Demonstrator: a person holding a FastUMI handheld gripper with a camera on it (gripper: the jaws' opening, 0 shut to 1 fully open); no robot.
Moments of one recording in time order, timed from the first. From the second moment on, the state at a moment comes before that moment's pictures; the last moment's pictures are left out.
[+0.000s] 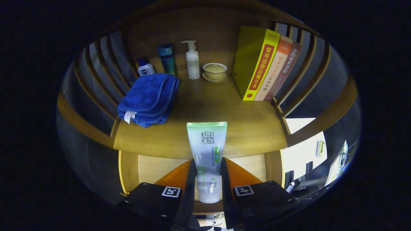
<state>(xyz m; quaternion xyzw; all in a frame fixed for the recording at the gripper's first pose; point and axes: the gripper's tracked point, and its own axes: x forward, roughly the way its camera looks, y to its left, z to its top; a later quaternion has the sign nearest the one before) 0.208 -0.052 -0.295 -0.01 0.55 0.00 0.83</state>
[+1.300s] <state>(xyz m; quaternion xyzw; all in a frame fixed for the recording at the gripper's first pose) 0.272 -0.033 -0.329 0.04 0.50 -0.03 0.87</state>
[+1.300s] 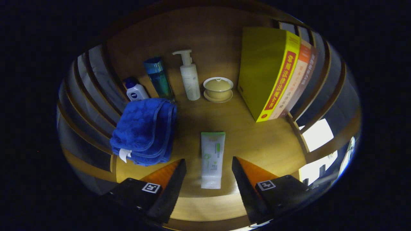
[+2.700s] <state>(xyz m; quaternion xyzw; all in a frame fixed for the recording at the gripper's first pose) 0.040 -0.066 -0.161 0.01 0.22 -0.07 0.97</state>
